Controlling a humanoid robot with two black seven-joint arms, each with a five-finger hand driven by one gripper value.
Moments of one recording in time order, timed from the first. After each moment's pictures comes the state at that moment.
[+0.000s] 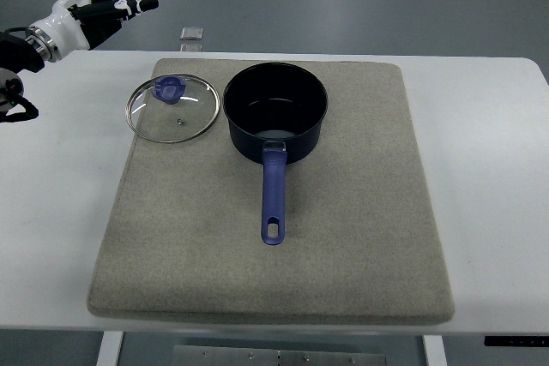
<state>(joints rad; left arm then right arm) -1.08 0.46 -0.18 -0.42 -0.14 -0.61 -0.32 -0.01 0.00 -0.07 0.21 -0.03 0.02 0.07</state>
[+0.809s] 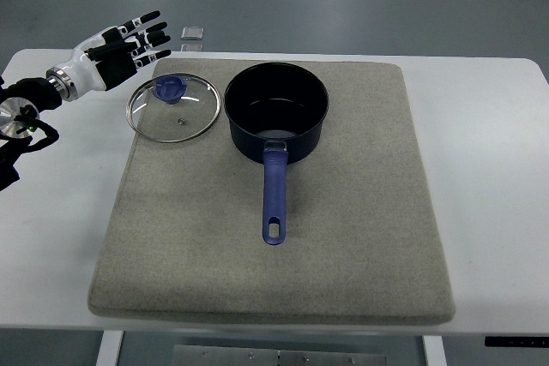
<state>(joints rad) -0.97 0.41 -0.39 -0.41 -0.21 -0.61 -0.01 -0.01 0.00 -0.07 0.21 -0.03 0.02 0.07</state>
